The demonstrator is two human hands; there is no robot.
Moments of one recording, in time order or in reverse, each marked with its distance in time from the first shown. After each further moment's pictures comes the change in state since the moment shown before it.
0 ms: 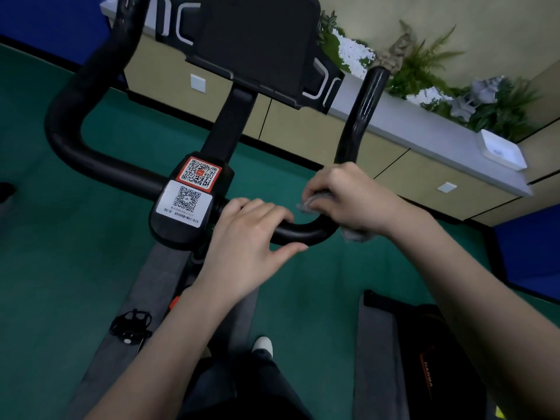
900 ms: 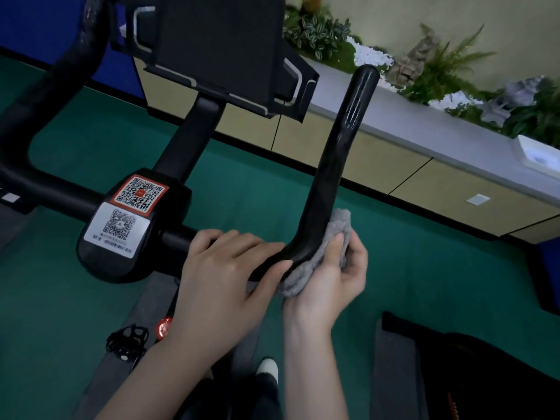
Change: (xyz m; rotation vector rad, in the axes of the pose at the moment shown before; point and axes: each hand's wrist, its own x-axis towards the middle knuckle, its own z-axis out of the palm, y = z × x) left_hand 0.005 0.030 0.028 0.084 0.109 -0.060; right_hand -0.016 -0.031 0.099 1.673 1.462 0.851
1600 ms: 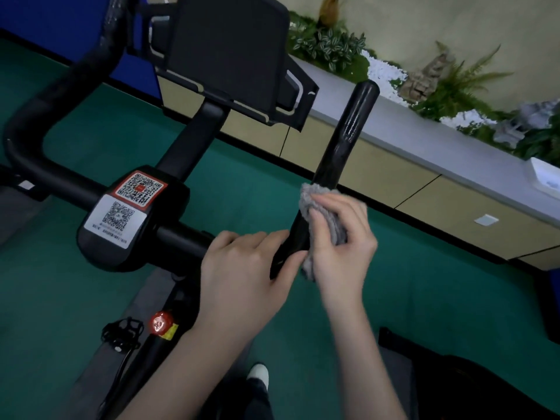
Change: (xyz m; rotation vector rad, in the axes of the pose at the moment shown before) left_hand 0.014 0.030 0.025 0.109 0.096 -0.126; right_hand 0.063 -0.031 0.003 -0.532 -0.750 -0.809
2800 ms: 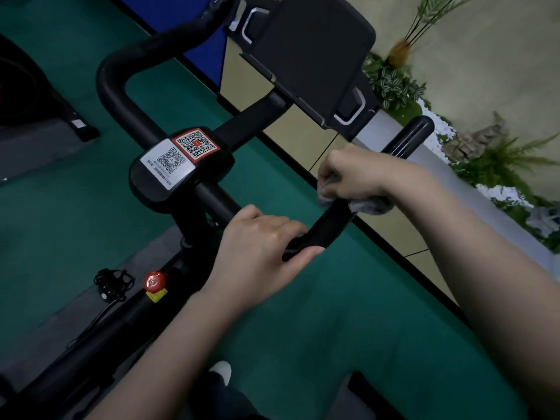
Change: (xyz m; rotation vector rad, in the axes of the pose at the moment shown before) left_hand -0.005 0.004 -0.001 -0.057 0.050 -0.054; right_hand 0.136 -0.037 0.041 -0.896 -1.512 -0.128
